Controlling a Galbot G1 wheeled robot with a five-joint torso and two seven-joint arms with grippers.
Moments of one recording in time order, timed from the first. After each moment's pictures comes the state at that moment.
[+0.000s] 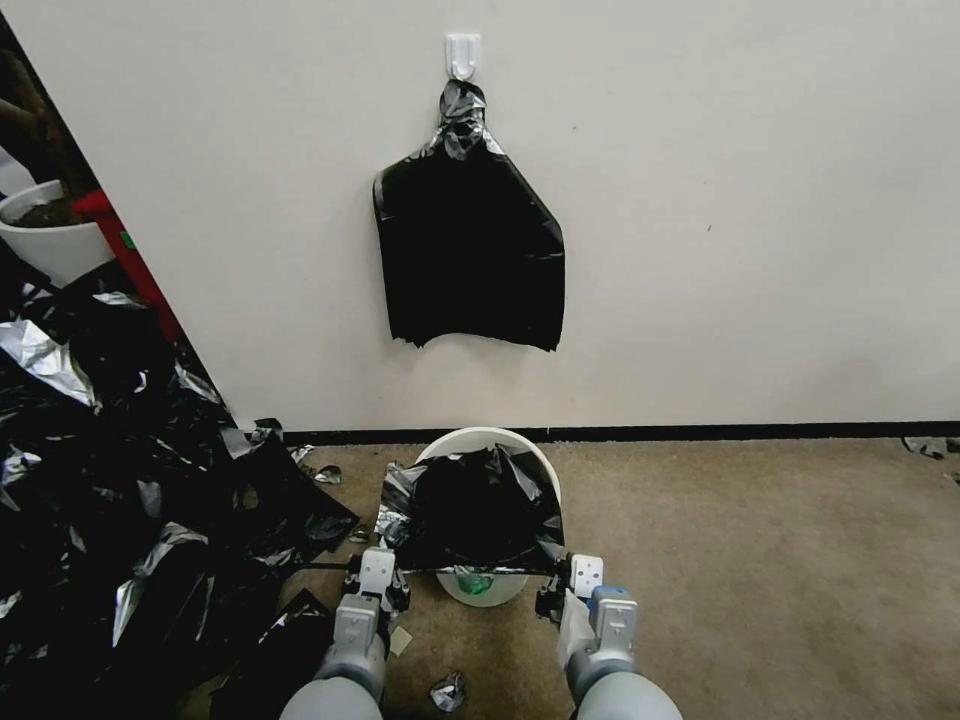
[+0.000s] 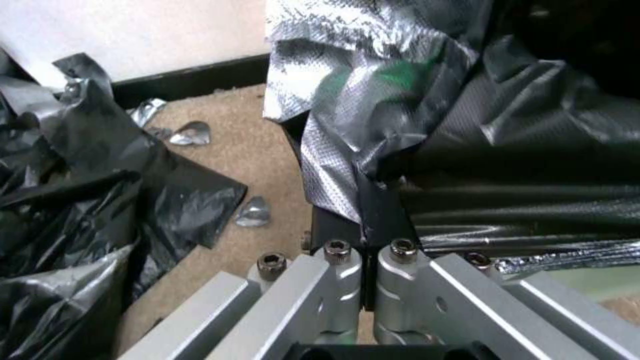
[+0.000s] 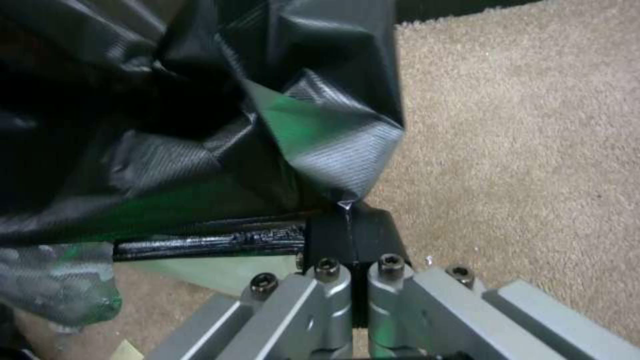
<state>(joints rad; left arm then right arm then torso) 1.47 -1.04 -0.01 -2.03 -0.42 0.35 -0.64 -1.35 1.10 -0.20 2.05 0.73 -0.32 0.86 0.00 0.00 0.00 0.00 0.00</state>
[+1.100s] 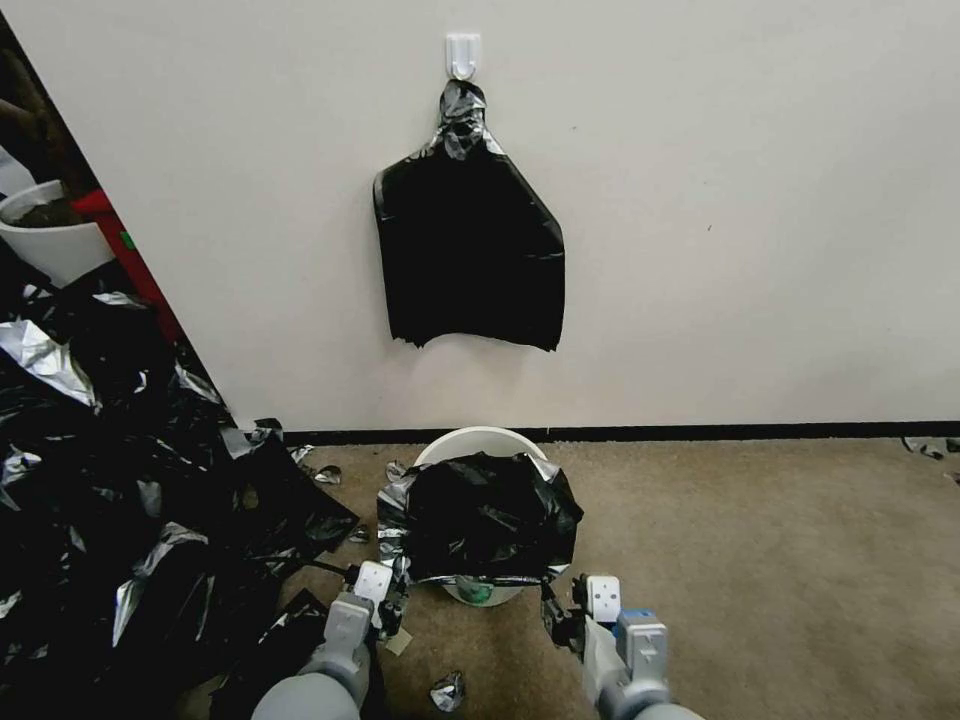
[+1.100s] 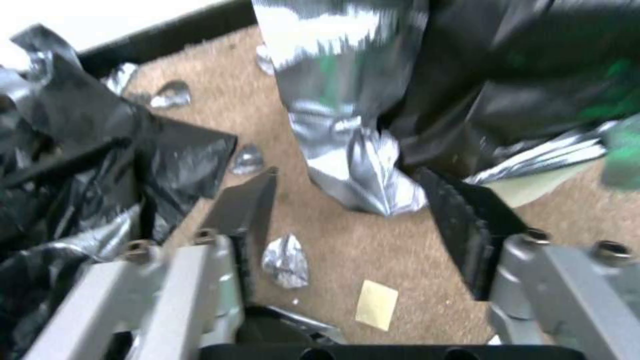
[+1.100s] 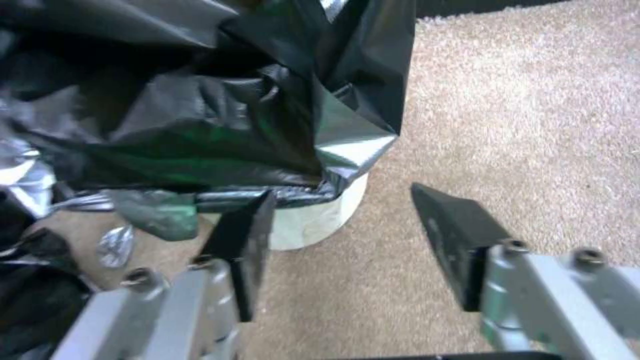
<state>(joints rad) 1.56 -0.94 -0.08 -2.19 -0.48 0.57 -0.57 -1.51 0.94 -0.16 2.24 0.73 -0.32 0.80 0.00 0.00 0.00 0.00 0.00</state>
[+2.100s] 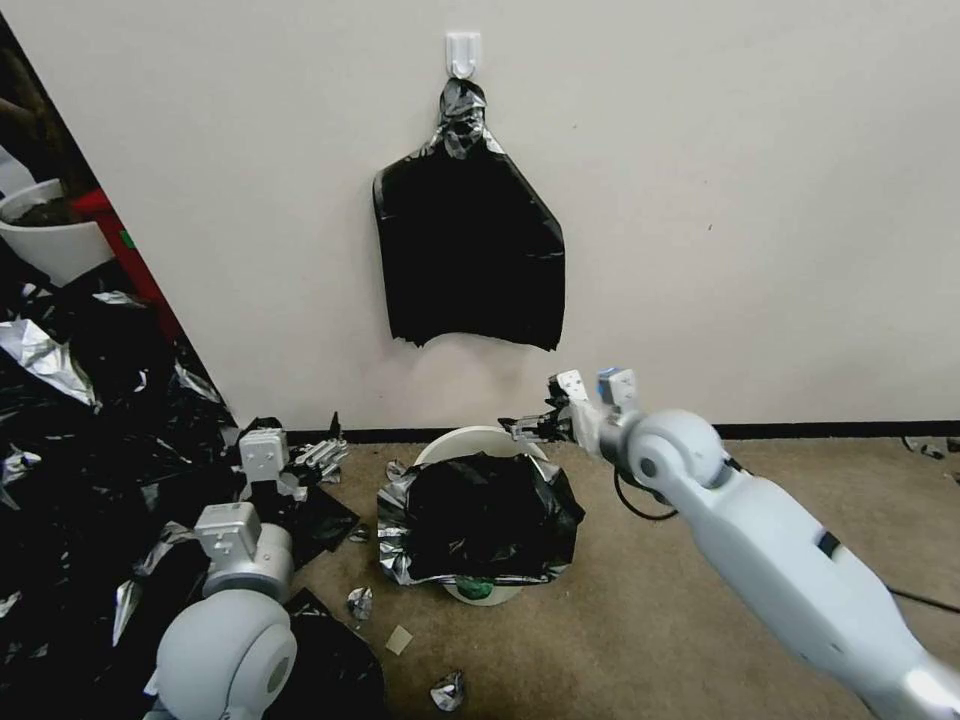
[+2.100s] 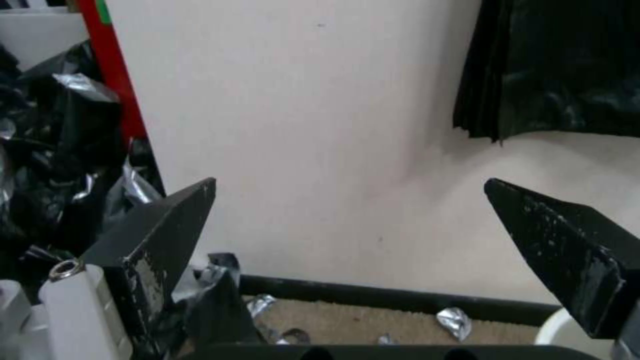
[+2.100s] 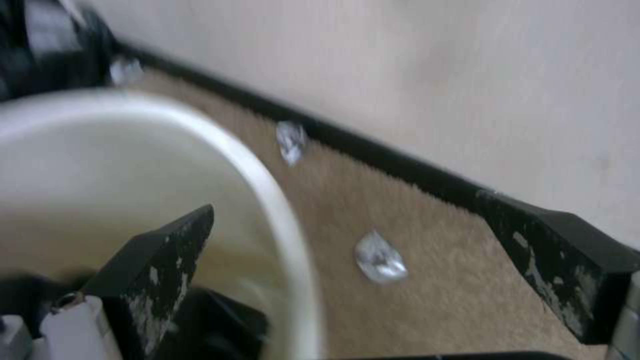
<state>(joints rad) 1.53 -1.19 -0.49 -2.29 -0.36 0.30 -0.44 -0.64 1.05 -0.12 1.51 0.60 -0.72 -0.14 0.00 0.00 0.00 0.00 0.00</state>
